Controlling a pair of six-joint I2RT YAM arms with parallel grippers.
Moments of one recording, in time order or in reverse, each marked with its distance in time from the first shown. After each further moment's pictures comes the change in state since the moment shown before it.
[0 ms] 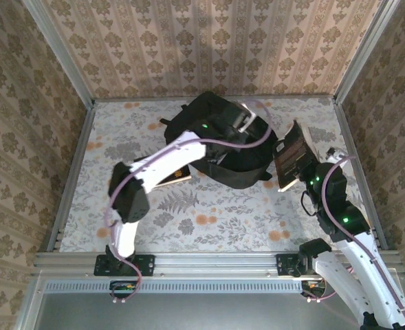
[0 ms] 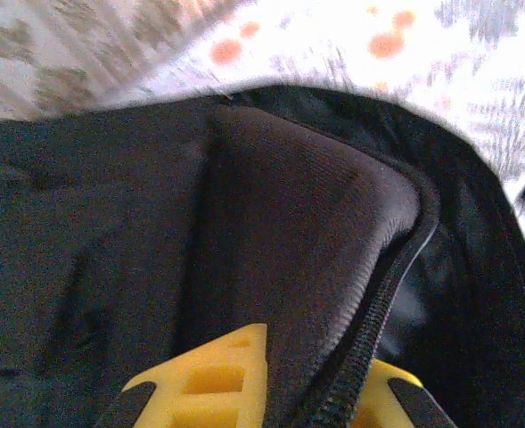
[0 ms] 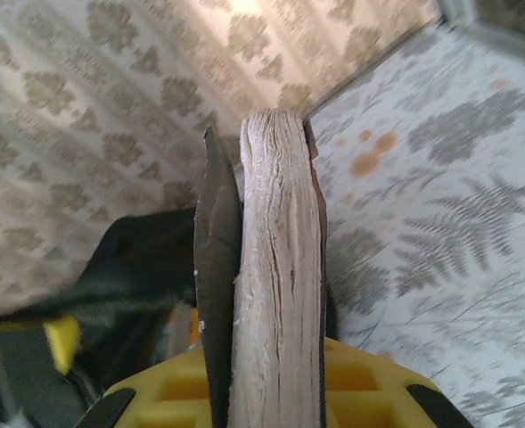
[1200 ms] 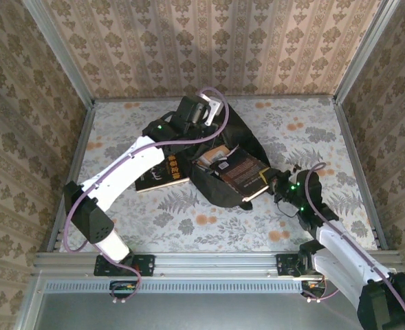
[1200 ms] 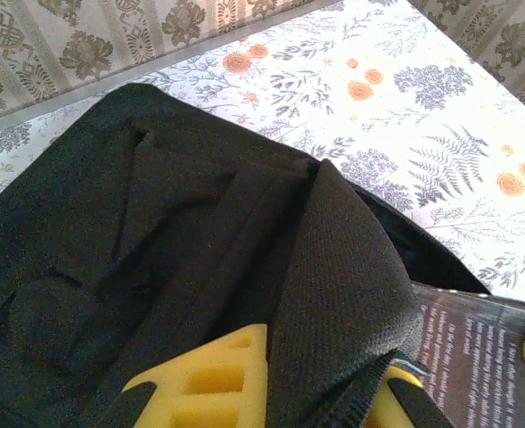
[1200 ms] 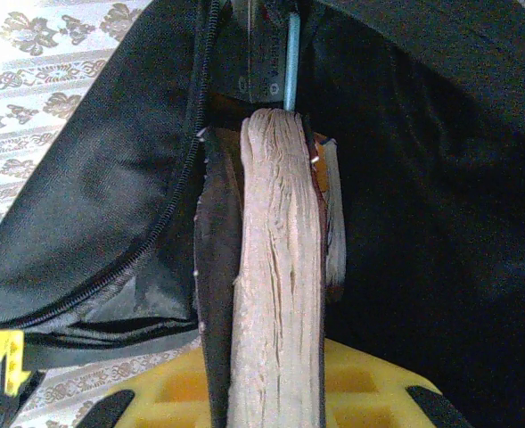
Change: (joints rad) left arm 0.109 -0.299 -0.246 0.005 0.200 -0.152; right arm -0.029 0.176 -0.420 0.620 -0.657 0.766
